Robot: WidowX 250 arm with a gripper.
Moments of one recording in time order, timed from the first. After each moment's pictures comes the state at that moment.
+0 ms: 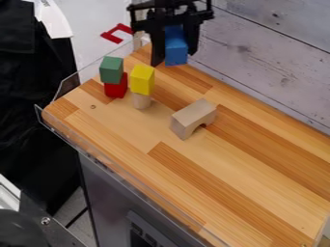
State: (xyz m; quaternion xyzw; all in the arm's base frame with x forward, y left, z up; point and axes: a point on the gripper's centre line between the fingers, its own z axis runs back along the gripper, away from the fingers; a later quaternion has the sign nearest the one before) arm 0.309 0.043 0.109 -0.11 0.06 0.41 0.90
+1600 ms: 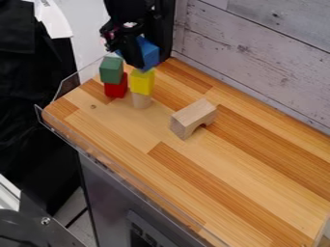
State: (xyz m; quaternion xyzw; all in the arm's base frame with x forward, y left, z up) arm 0.300 0.080 0.090 -0.13 0.03 0.67 0.73
